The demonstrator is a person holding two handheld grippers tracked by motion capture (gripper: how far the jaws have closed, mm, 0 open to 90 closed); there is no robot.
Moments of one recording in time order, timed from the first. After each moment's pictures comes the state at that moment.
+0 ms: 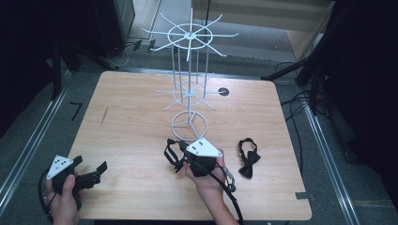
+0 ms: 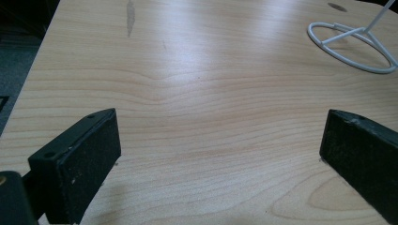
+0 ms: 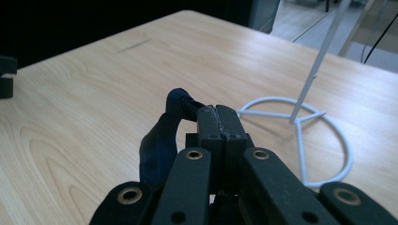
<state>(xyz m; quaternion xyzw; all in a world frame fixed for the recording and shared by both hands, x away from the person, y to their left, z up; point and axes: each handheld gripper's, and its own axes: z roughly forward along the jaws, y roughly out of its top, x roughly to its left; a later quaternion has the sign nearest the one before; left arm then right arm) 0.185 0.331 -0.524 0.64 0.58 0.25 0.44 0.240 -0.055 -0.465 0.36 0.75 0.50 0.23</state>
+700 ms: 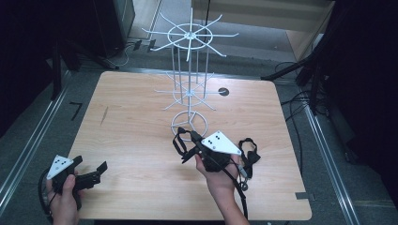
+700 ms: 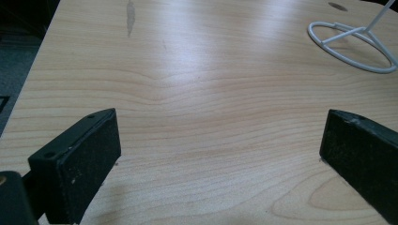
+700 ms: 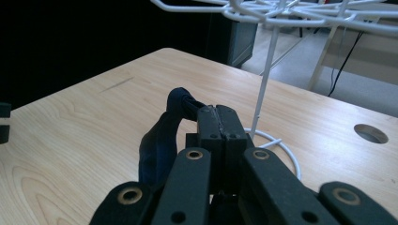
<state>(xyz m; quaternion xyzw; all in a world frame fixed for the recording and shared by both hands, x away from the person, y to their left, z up) 0.185 0.330 -0.524 0.64 0.58 0.26 0.44 0.237 -0.084 -0.429 0.37 0.72 0.53 0.26</state>
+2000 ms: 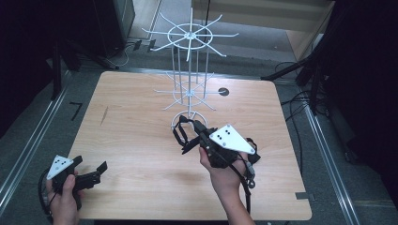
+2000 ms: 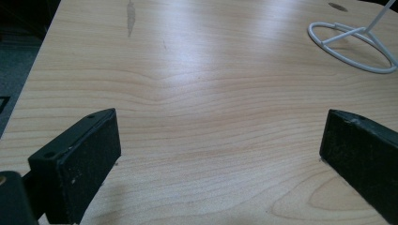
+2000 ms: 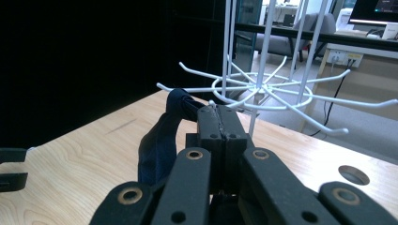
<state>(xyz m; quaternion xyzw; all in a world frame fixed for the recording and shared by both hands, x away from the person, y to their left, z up) 0.185 0.331 -0.524 0.64 0.58 0.25 0.44 0.230 -0.093 -0.386 0.35 0.68 0.58 0.28</state>
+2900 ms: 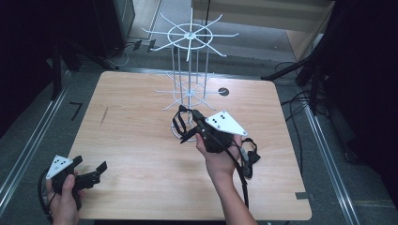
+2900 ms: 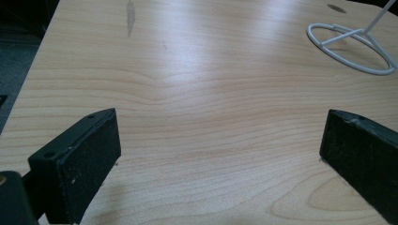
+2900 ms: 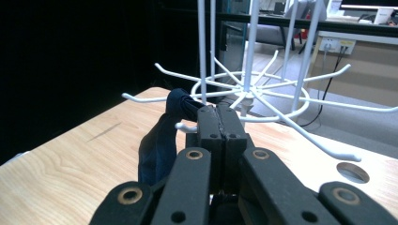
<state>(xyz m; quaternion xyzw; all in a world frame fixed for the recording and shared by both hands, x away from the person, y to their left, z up) 0.185 0.332 -0.524 0.64 0.58 0.25 0.44 0.267 -0.082 -0.387 0.38 0.68 0.56 0.28</state>
